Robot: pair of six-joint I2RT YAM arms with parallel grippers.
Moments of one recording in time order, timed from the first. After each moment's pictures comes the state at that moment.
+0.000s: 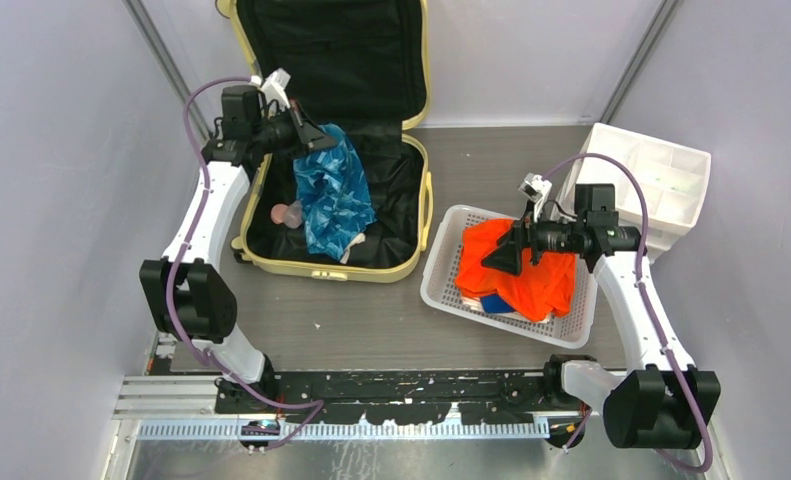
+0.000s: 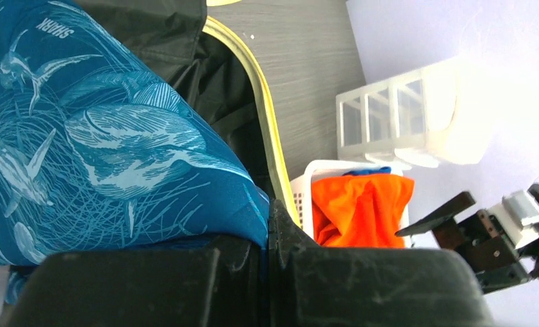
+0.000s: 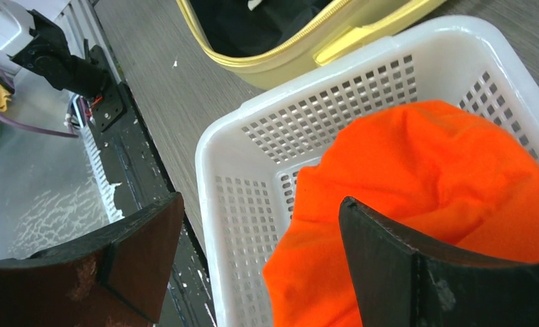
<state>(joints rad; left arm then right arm) -0.08 1.65 1.63 -0.45 0.66 -0.47 -0.04 1.08 0.94 -0.75 -1.04 -0.37</state>
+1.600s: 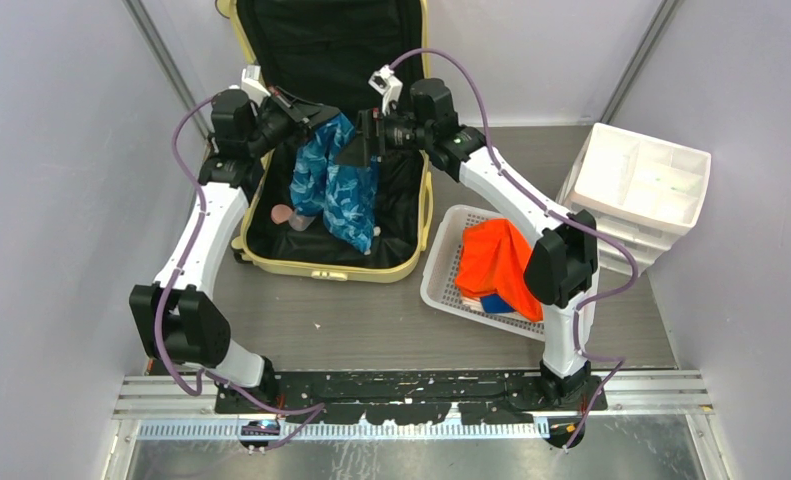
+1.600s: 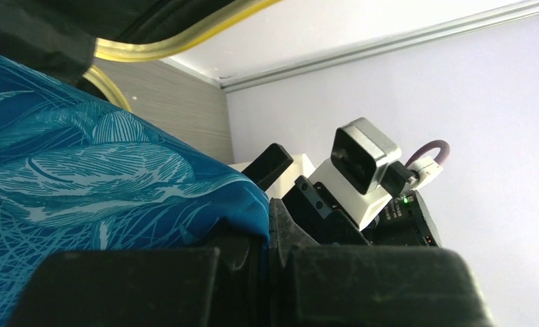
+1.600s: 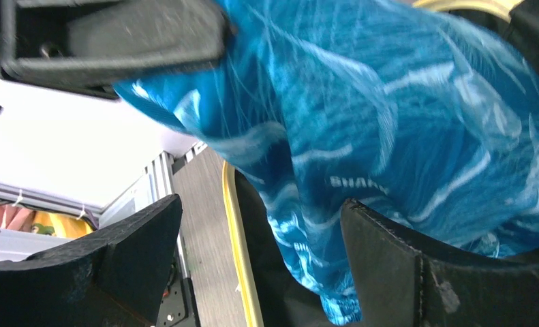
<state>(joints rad) -0.11 1.50 1.45 -0.04 0.54 -1.13 0.60 2.01 1.96 -0.21 -0.69 0.41</state>
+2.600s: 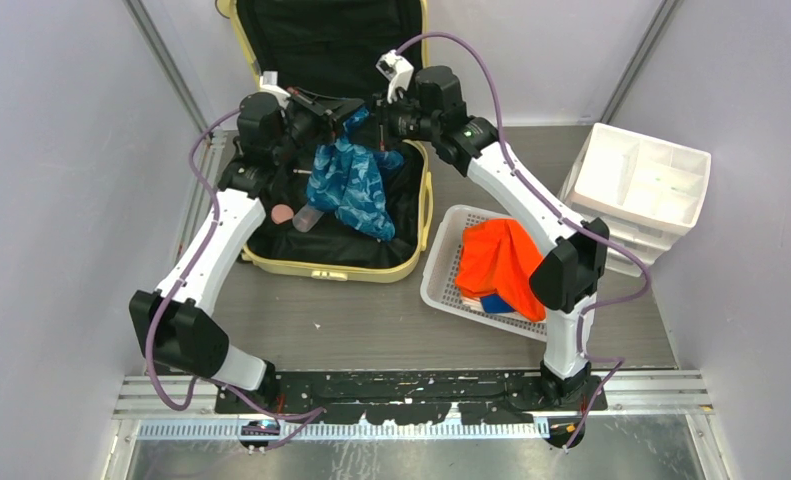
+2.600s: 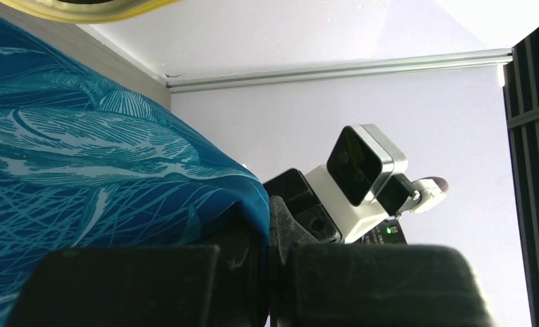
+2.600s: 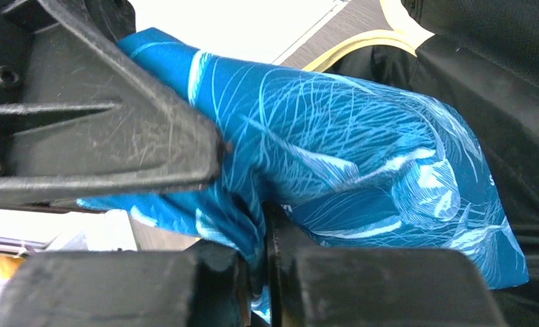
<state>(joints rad) -0.29 1.47 1.46 -0.01 0.31 -1.40 0.61 1.98 2.08 -0.35 -0.50 0.31</state>
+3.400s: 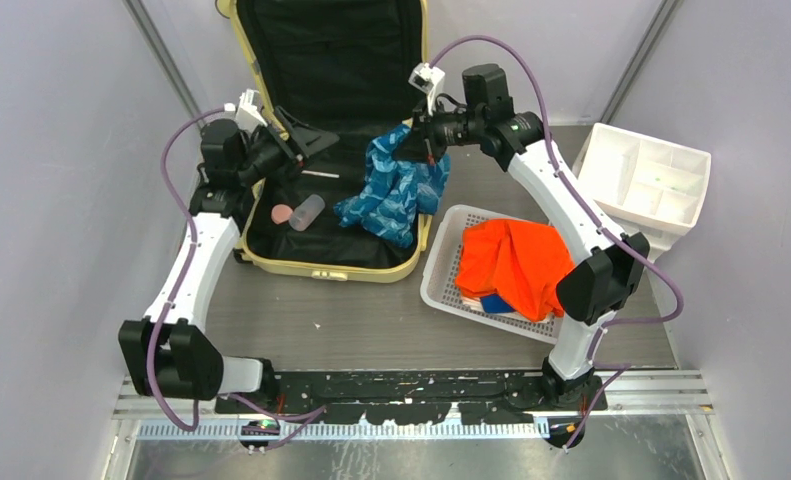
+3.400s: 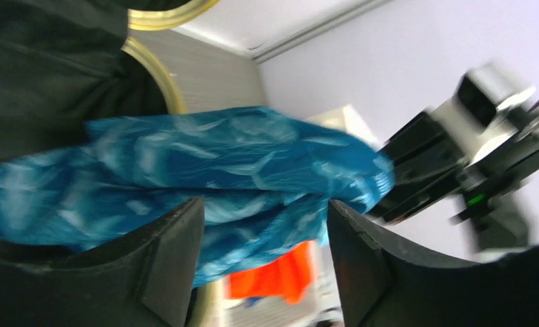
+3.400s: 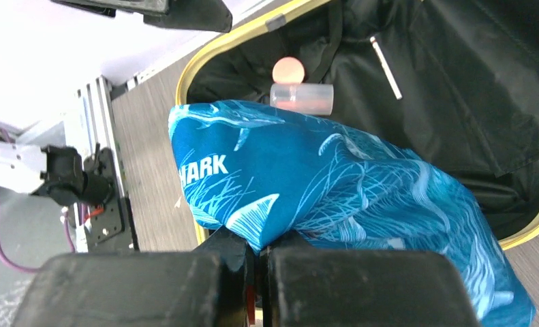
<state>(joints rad) -0.10 1.34 1.25 0.00 0.59 -1.01 0.46 1.81 1.94 -0.55 -0.75 0.00</state>
